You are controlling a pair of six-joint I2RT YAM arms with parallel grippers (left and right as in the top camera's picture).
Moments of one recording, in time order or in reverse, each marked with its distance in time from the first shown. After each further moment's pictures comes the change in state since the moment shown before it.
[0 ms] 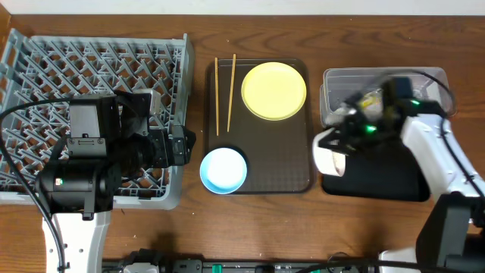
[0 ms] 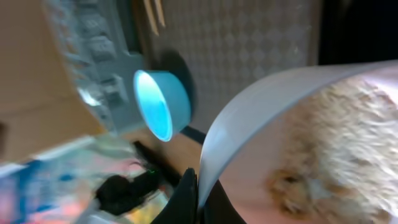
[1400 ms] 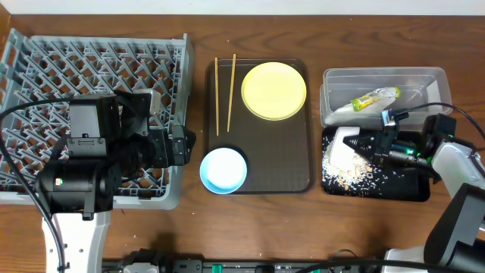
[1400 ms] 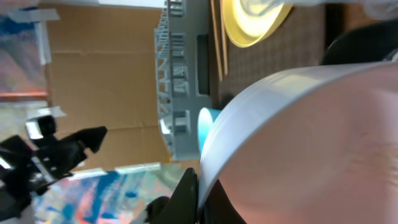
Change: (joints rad) left arm 0.000 0.000 0.000 0.000 0.000 0.000; right arm -0.274 -0.002 -0.222 0.195 -0.394 -0.151
